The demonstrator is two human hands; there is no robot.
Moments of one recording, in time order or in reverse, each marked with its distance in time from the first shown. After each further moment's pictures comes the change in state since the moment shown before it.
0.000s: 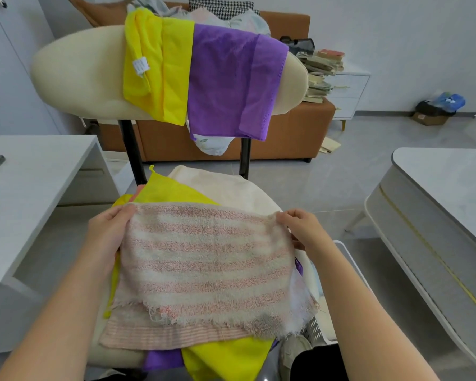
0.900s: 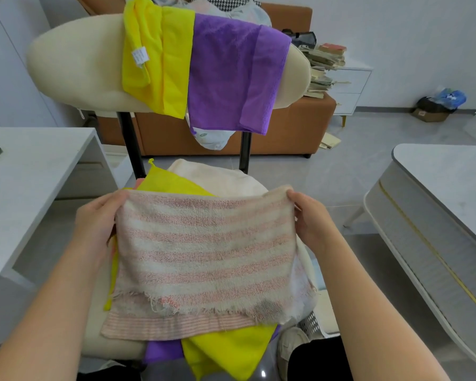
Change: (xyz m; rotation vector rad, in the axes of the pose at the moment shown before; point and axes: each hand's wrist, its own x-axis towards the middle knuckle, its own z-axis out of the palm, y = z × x) left_hand -0.006 0.011 -0.005 -0.149 0.008 0.034; right_hand 0.004 -0.005 -0.010 0.499 -0.102 -0.041
